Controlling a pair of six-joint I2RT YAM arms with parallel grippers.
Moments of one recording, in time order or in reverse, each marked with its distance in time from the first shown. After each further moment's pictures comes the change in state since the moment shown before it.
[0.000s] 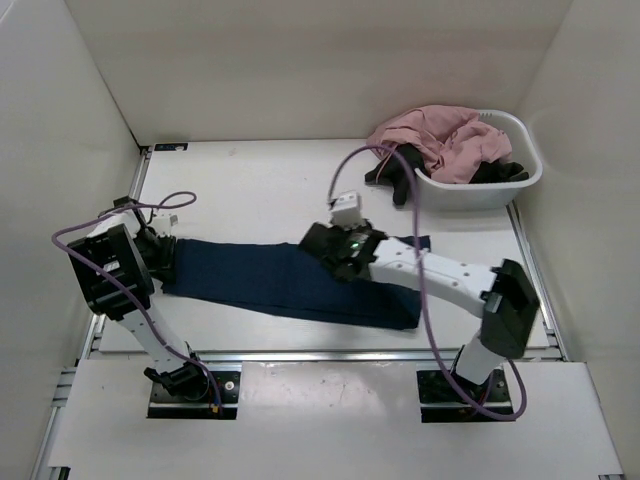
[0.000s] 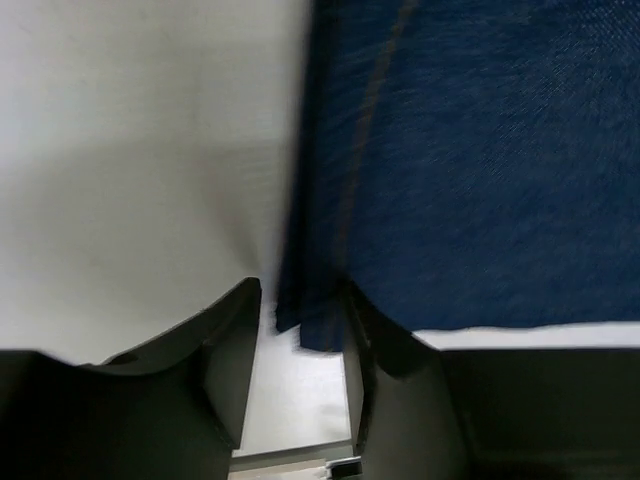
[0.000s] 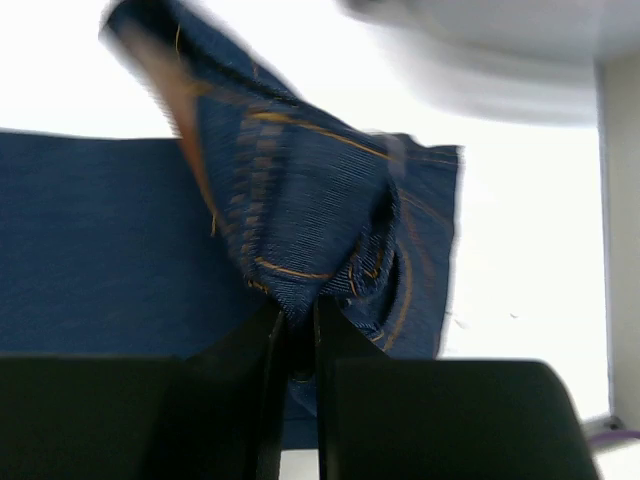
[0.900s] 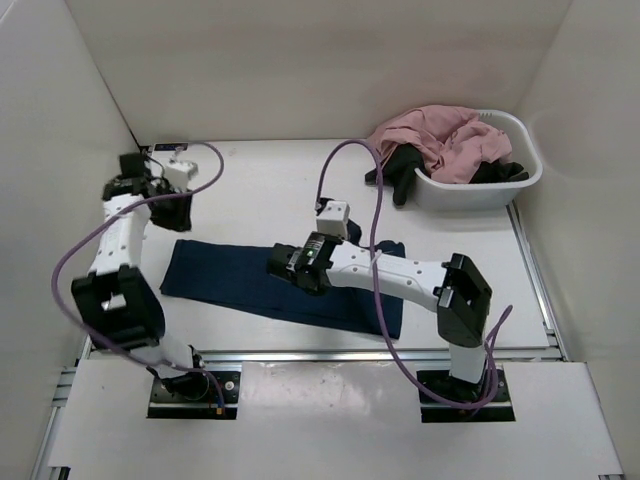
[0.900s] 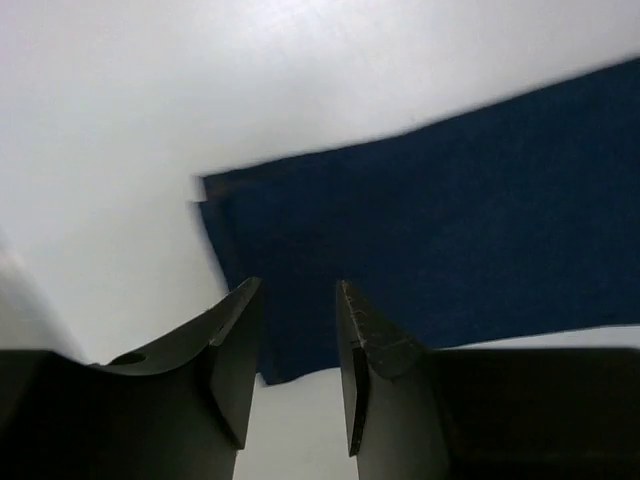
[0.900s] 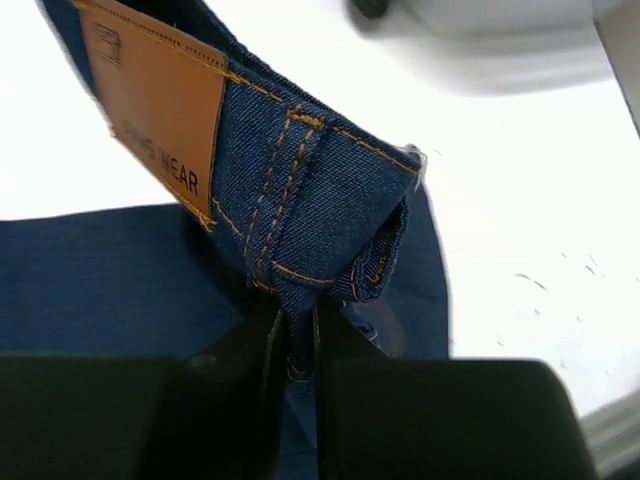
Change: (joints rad) left arm -0.190 -0.312 0.176 -0.002 0.132 0.077; right arm 0.195 0.297 0.307 -0.394 0.196 0.619
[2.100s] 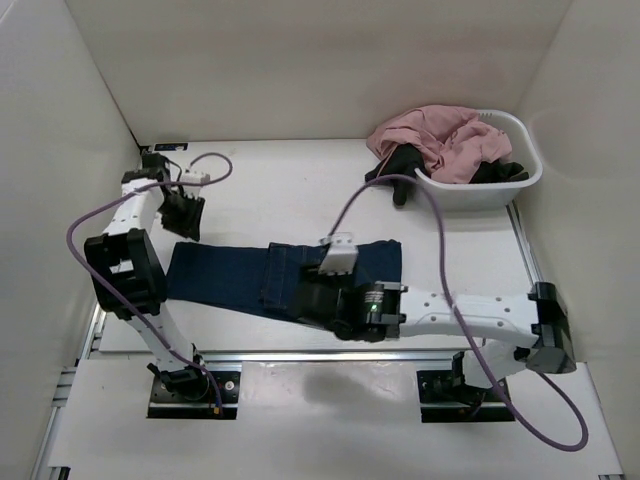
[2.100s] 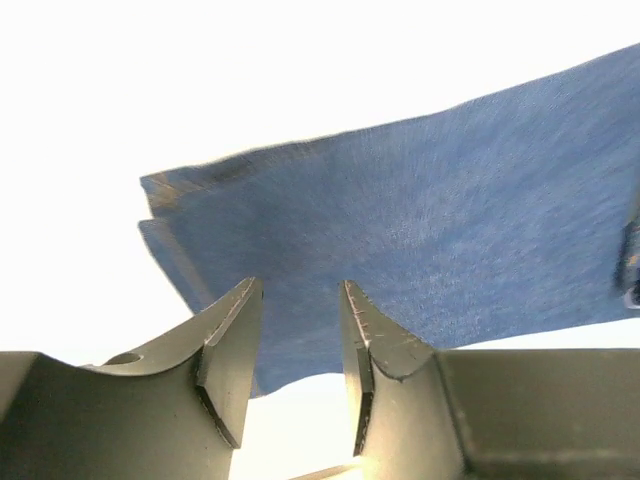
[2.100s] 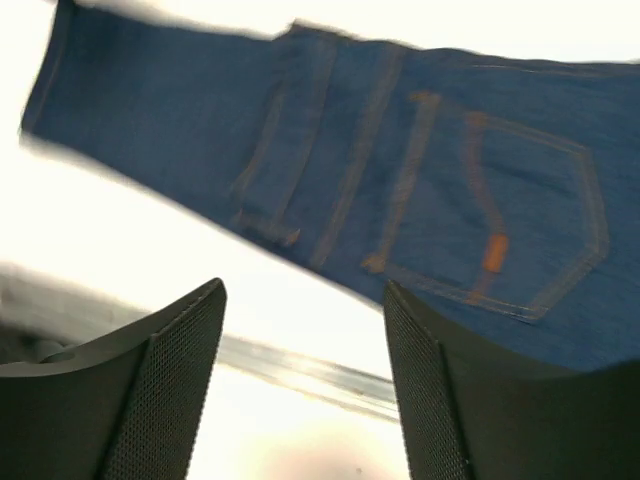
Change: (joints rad) left arm -0.069 0.283 -0.008 -0.052 -0.087 -0.046; right arm 0.293 -0.378 -0.312 0.589 -0.267 -0.262
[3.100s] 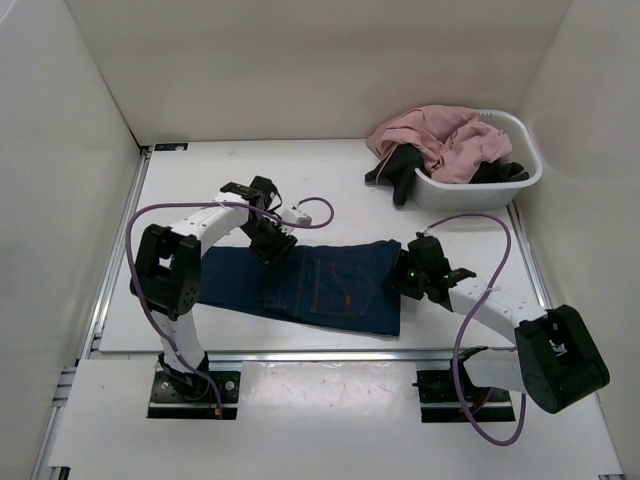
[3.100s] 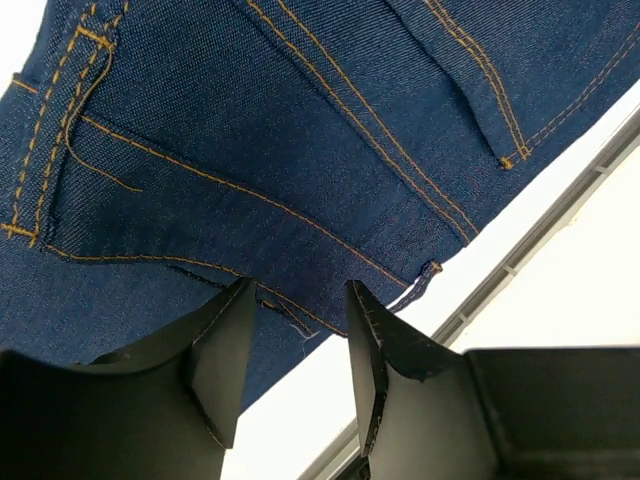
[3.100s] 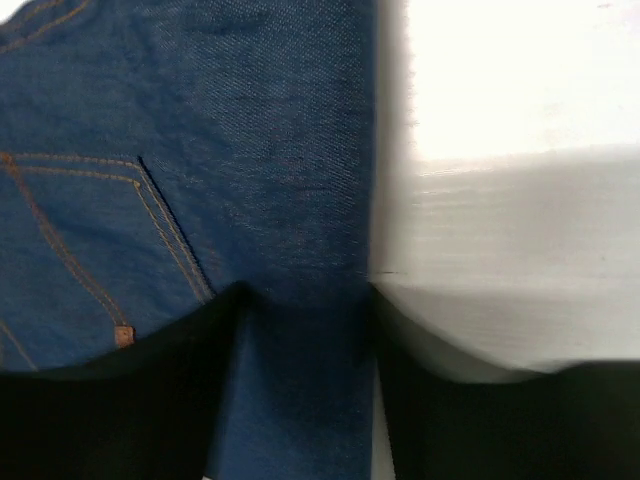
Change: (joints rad) left arm -0.565 0.029 -0.030 -0.083 0.222 -0.018; right arm -1.025 -0.258 -0.811 0.562 -0.854 -0.302
